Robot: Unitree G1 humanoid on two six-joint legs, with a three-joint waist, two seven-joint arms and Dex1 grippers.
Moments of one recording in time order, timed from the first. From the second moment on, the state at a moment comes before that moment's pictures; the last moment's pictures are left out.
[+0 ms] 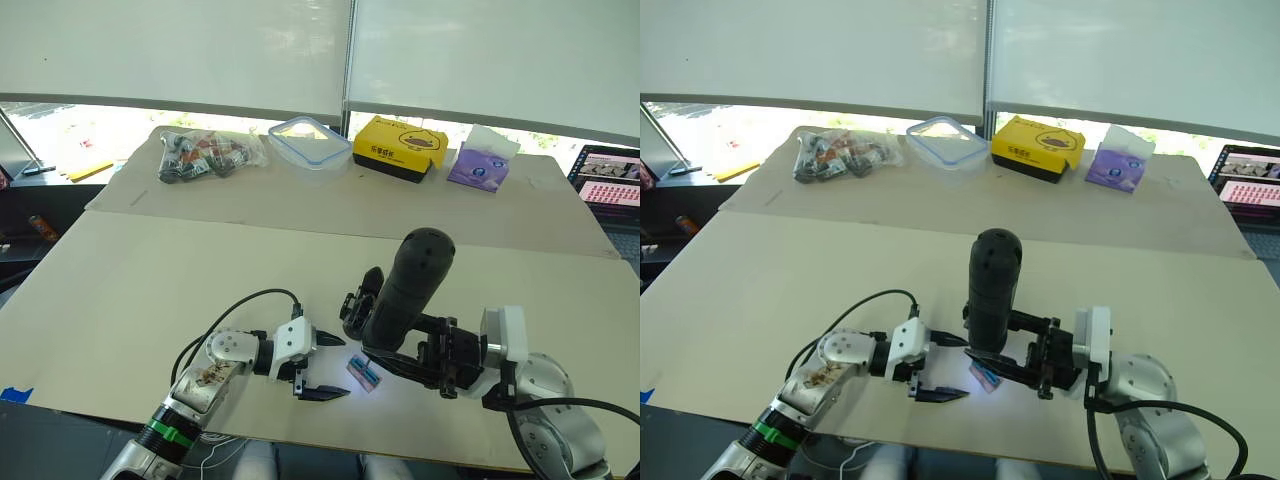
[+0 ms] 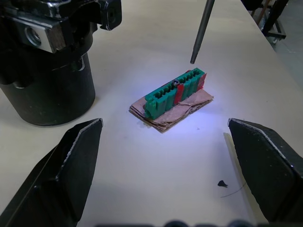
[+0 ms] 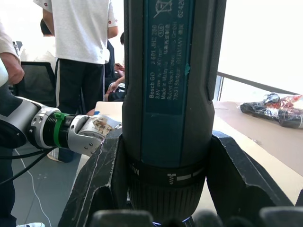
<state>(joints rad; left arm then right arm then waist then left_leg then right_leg) -0.27 0.44 -0.36 0.00 -0.17 0.10 -1.16 0.06 -0.48 -0.02 -0.55 0.62 0.10 1.04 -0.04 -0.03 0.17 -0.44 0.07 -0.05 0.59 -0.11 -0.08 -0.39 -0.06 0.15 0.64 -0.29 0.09</state>
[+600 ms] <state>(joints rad) -0.27 0.43 -0.37 0.00 -0.16 0.11 -1.17 0.01 -0.48 -0.01 -0.51 0.61 0.09 1.02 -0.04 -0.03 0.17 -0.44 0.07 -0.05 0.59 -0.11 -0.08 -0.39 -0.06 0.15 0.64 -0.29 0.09</state>
